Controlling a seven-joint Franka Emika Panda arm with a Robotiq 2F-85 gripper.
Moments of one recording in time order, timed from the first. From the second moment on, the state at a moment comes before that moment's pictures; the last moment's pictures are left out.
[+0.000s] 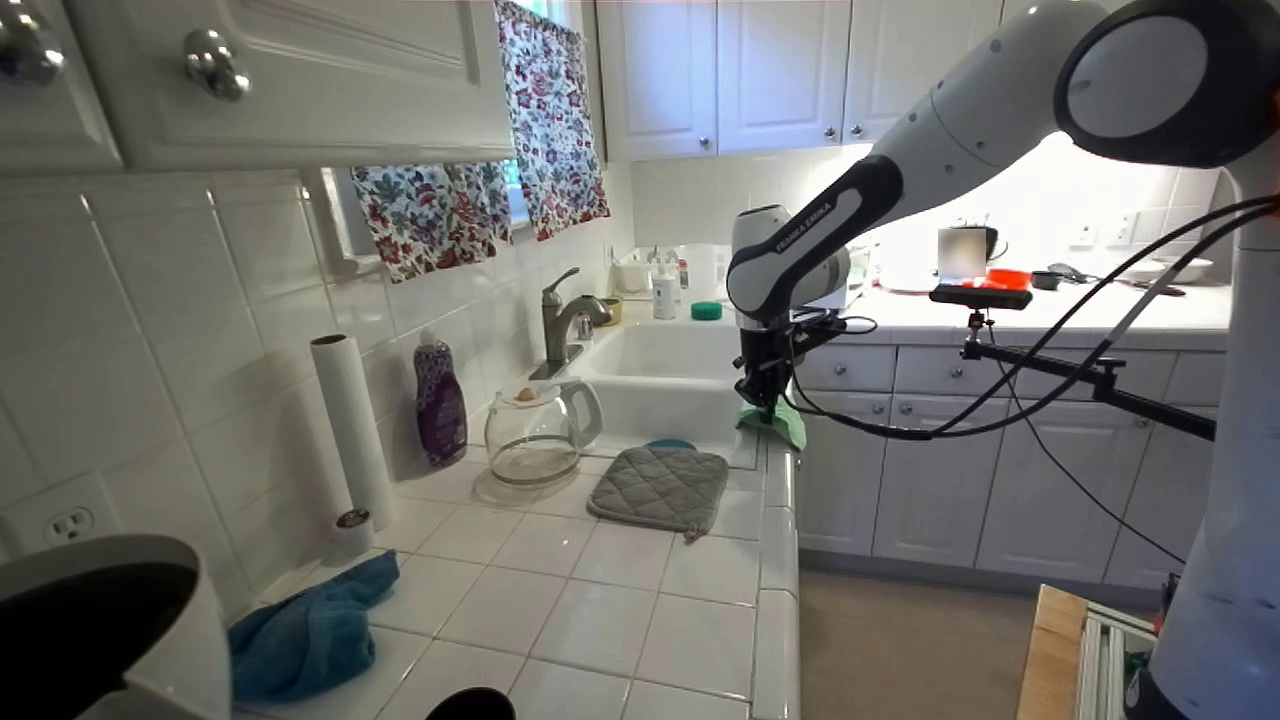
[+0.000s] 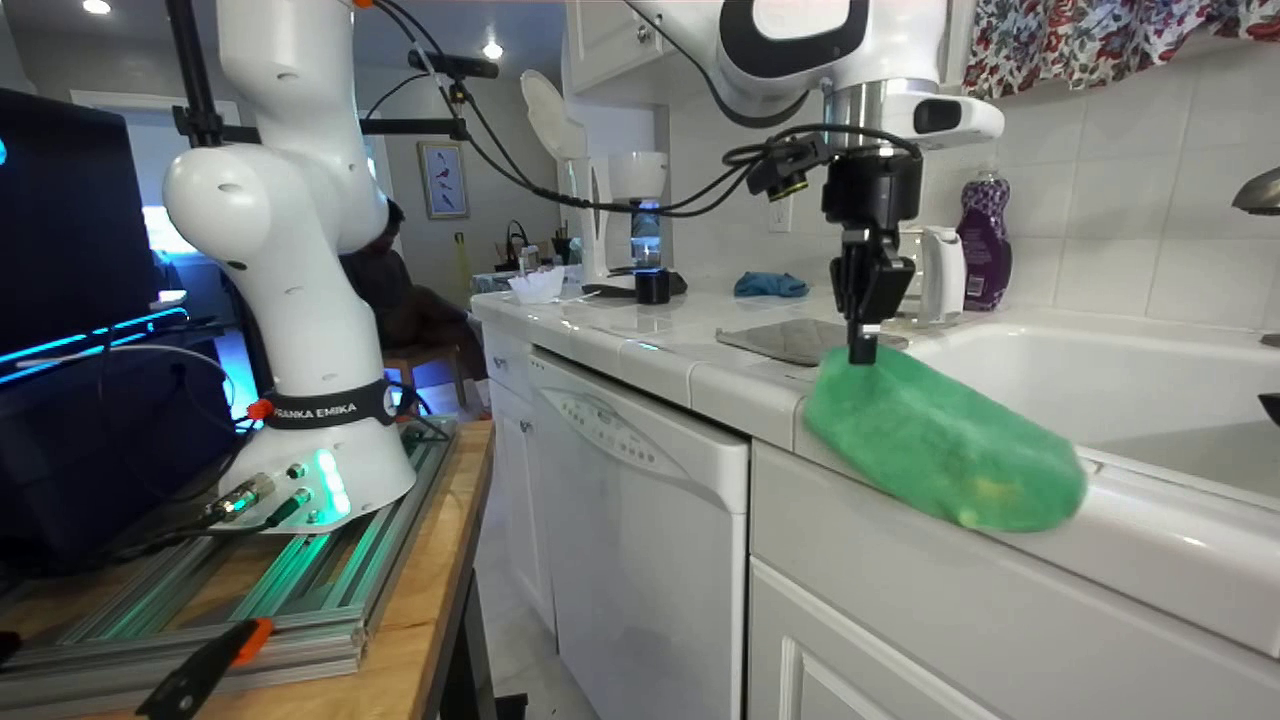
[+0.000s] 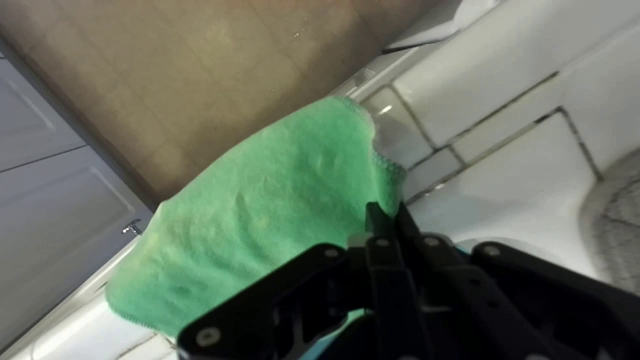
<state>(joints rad) -0.17 0.17 -0.15 -2.07 -0.09 2.25 -0.06</state>
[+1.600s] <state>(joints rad) 0.05 0.04 0.05 -1.97 -0.08 2.09 -0.13</state>
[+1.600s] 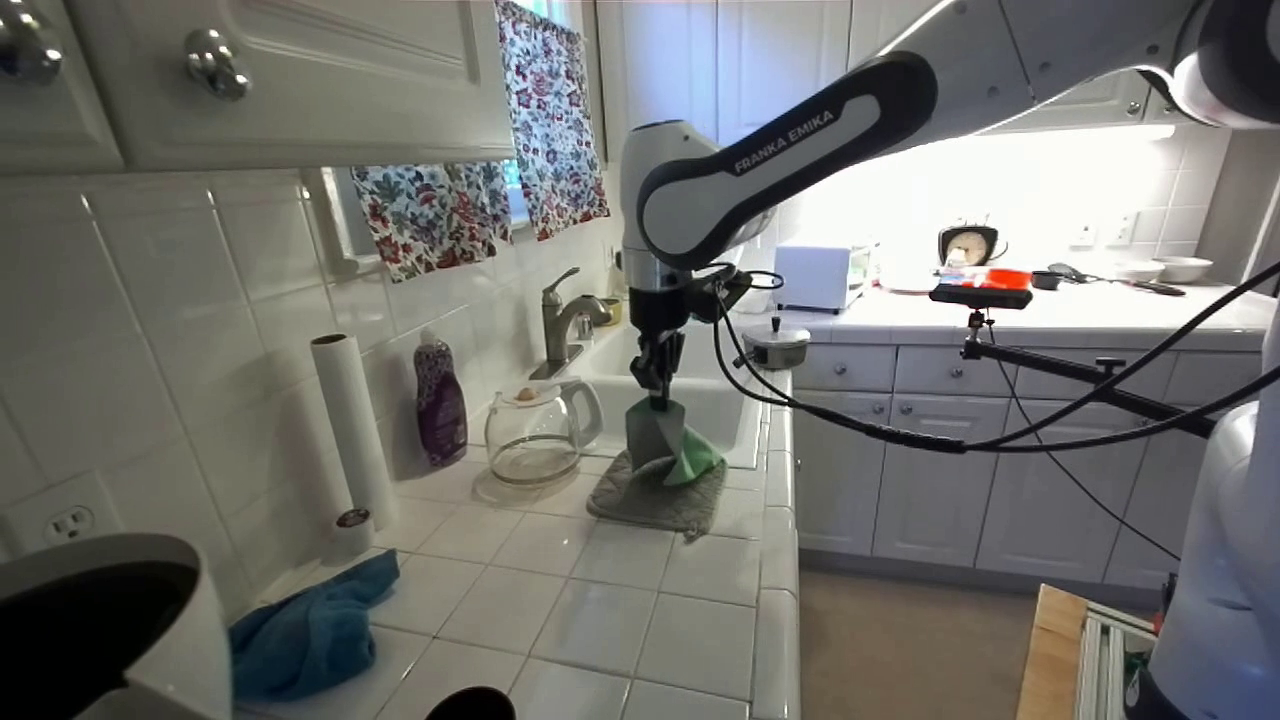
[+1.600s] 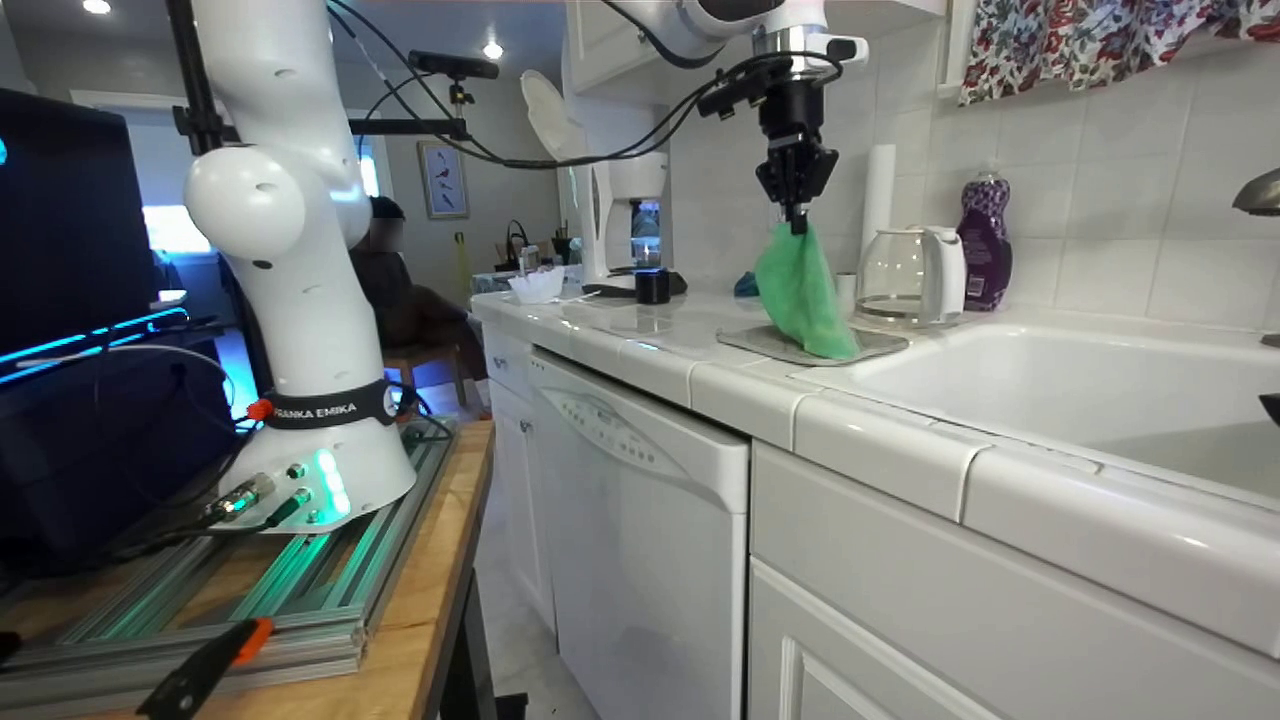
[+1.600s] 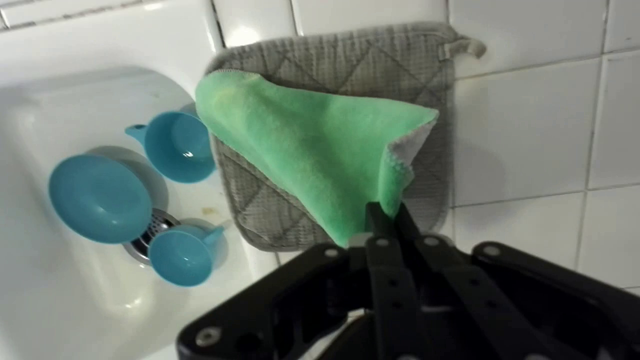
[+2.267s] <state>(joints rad) 0.12 0.07 0.14 -1.96 -0.04 2.09 -0.22</state>
